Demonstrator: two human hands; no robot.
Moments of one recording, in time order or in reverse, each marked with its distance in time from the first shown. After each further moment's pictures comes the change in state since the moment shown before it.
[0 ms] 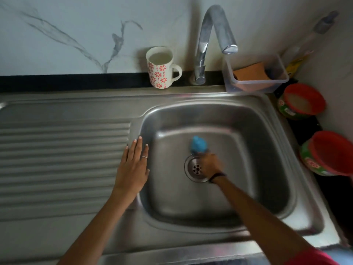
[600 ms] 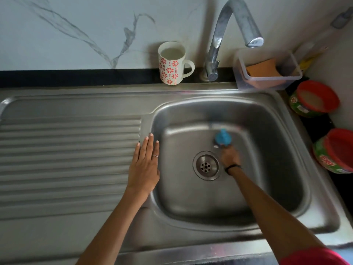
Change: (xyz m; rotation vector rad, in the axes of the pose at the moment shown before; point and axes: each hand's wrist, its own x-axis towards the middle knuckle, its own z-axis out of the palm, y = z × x) left_hand -0.004 -0.005 0.013 0.027 0.077 -0.017; right_hand 0.020 0.011 -0.012 0.310 0.123 0.282
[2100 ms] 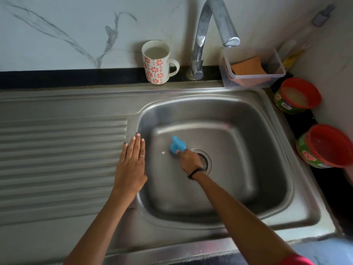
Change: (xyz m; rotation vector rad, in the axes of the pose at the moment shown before) left_hand 0.004 0.003 -0.004 -0.021 -0.100 -0.022; right_hand -0.059 -0.042 0.048 -0.349 -0.263 -0.241
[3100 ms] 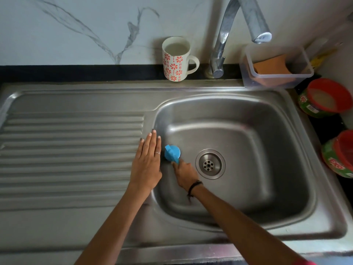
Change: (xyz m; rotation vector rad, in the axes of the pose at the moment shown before) left_hand -0.002 0.001 -0.005 0.020 -0.029 -0.006; right_hand -0.030 -0.020 0.047 -0.050 -0.113 -0.086
